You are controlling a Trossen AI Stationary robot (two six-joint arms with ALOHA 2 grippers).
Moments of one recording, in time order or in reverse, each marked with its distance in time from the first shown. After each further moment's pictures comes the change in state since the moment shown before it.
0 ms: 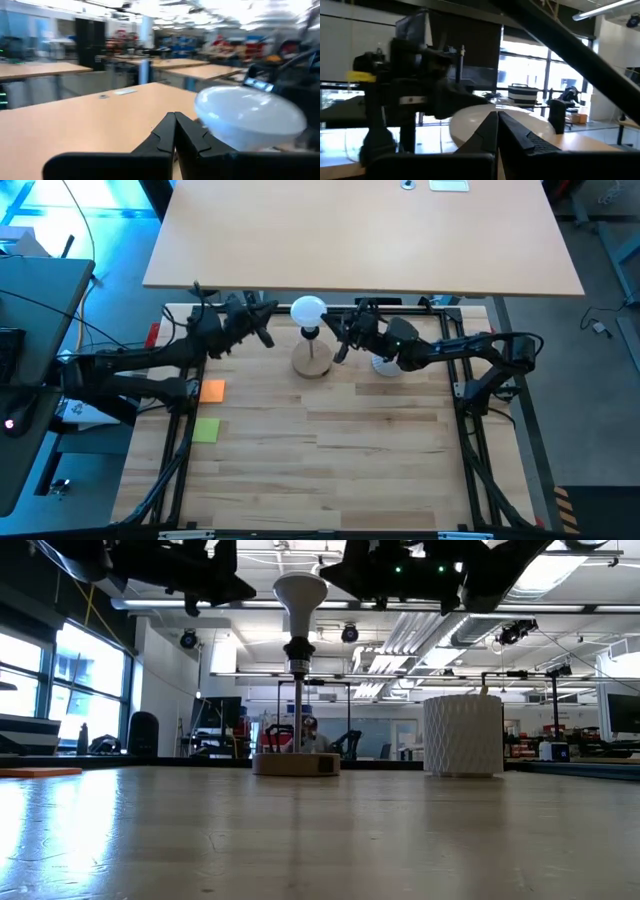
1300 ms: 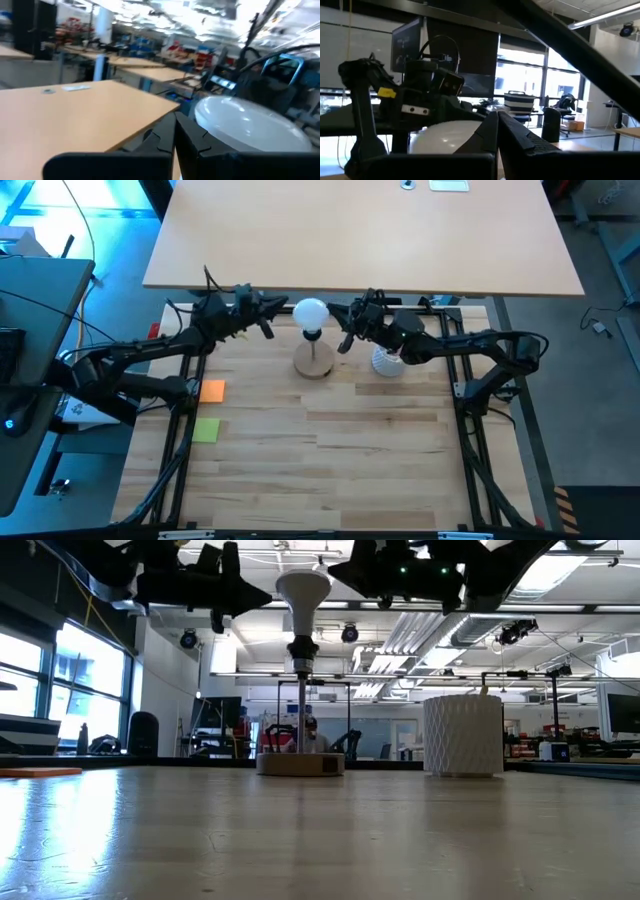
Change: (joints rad) left arm 0.214 0.154 0.038 0.143 0.451 -0.195; right arm -0.062 -0.033 -0.002 0.008 -0.064 0.006
